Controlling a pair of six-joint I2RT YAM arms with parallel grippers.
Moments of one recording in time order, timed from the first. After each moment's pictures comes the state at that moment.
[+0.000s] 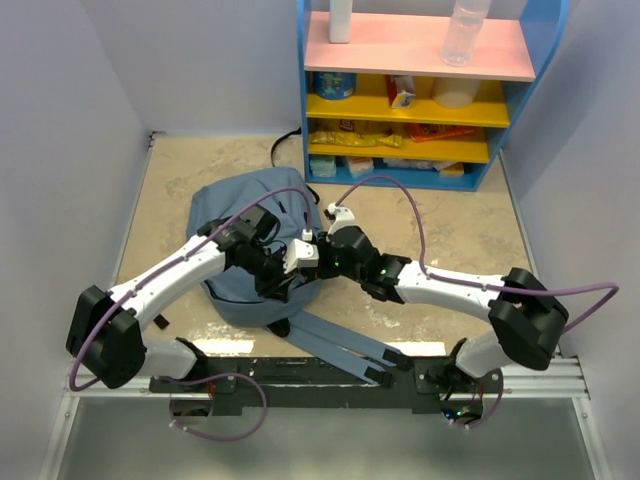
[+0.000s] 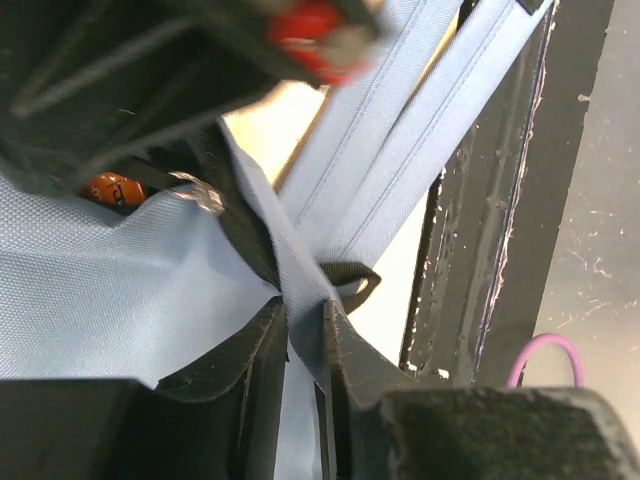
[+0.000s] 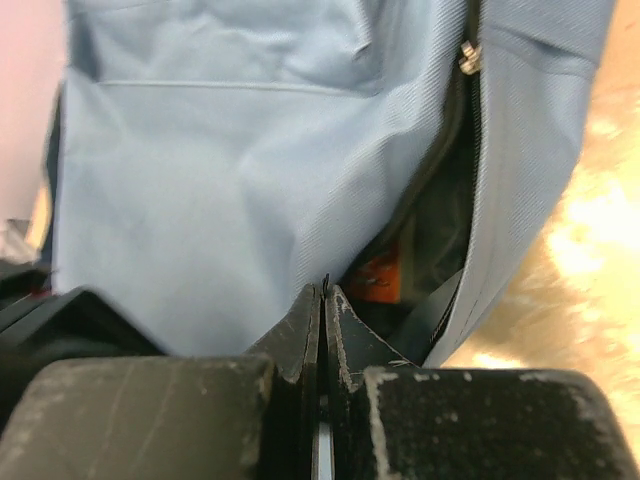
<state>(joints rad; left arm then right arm) -0.60 1.34 0.99 -0.88 0.62 0.60 0.95 1.46 0.84 0.12 0.13 0.71</state>
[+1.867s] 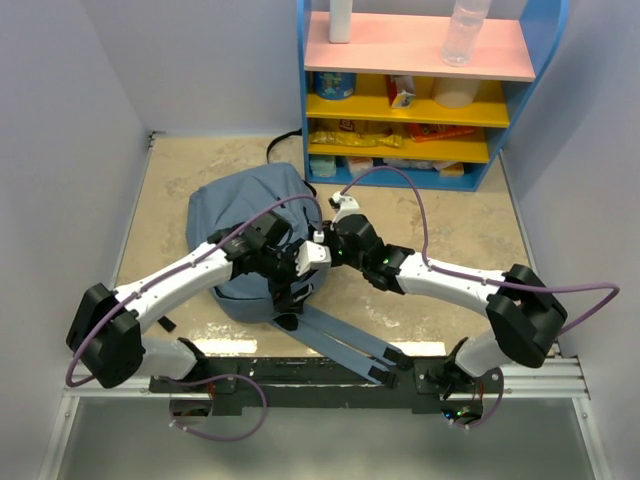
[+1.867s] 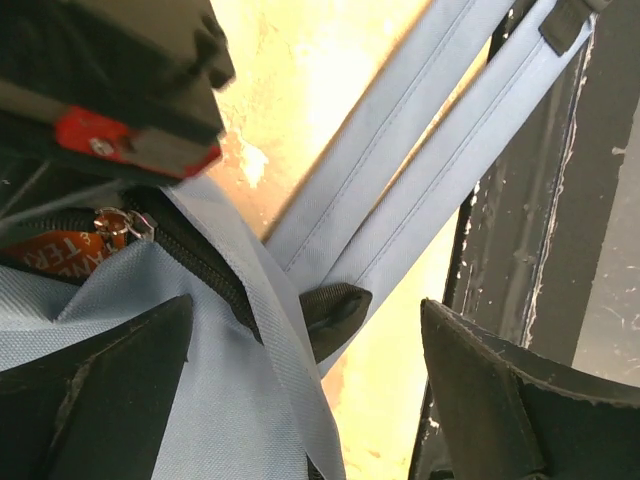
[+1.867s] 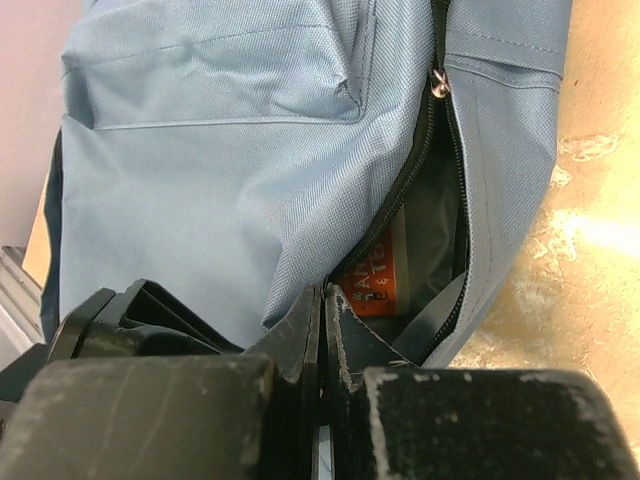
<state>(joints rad) -0.70 1.35 0.96 -0.69 0.55 0.48 0.87 1.48 0.88 0.11 0.09 0.67</state>
